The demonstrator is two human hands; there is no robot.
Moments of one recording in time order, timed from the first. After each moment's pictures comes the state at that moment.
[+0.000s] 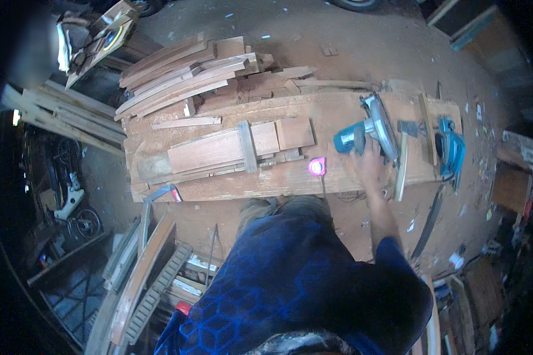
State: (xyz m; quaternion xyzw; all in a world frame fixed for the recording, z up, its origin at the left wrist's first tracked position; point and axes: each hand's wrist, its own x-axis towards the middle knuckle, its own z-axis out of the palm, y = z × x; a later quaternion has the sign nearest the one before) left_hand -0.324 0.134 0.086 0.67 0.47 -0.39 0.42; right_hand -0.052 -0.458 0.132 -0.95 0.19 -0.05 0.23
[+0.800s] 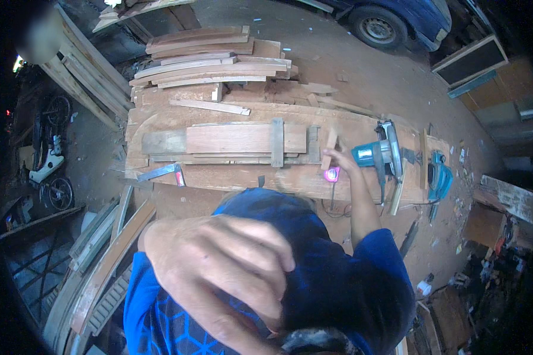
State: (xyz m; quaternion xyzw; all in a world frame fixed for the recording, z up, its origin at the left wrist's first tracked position) left_hand -0.016 0.012 0.493 0.33 -0.55 0.03 0.77; right_hand 0.010 -0.339 0.081 -0.76 0.19 0.19 0.60
